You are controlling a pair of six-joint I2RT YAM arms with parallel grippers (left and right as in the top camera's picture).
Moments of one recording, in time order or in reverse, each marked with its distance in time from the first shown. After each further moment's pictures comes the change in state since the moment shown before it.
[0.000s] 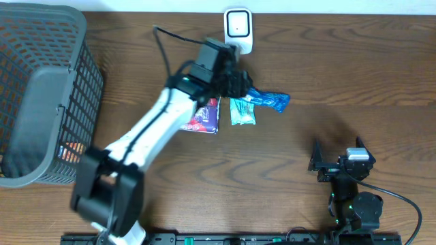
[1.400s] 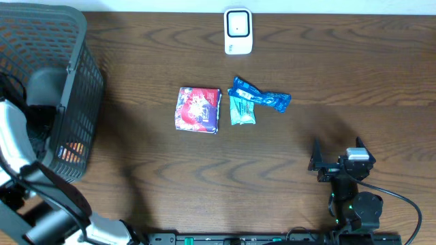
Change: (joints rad) left arm 1.102 -0.012 0.025 -0.693 -0.389 -0.438; right arm 0.000 0.000 0.000 0.000 0.000 0.000
